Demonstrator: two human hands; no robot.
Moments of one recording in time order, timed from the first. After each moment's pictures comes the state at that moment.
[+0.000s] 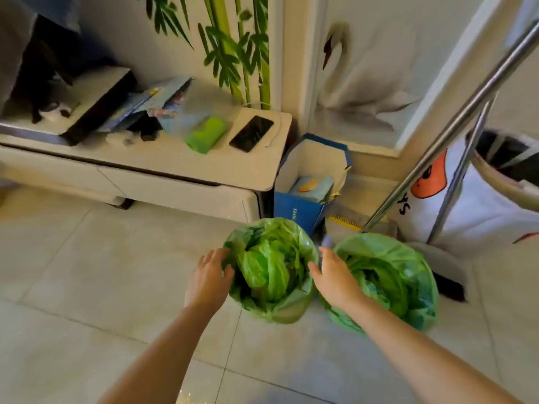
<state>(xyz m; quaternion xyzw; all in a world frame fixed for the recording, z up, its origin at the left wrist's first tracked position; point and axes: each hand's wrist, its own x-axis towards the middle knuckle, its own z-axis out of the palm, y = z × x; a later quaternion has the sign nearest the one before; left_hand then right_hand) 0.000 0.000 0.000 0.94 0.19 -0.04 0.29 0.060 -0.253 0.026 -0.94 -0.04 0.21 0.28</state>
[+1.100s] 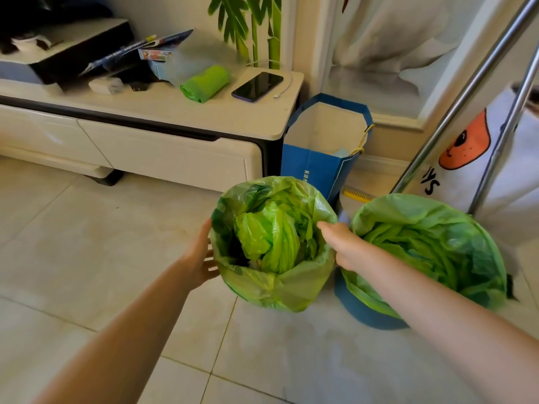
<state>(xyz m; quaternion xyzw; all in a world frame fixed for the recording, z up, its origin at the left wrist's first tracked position) 0.006 0.028 -0.136 0.56 0.40 -0.15 0.71 0.097 -0.229 -0.115 -0.76 0.25 0.30 0.51</state>
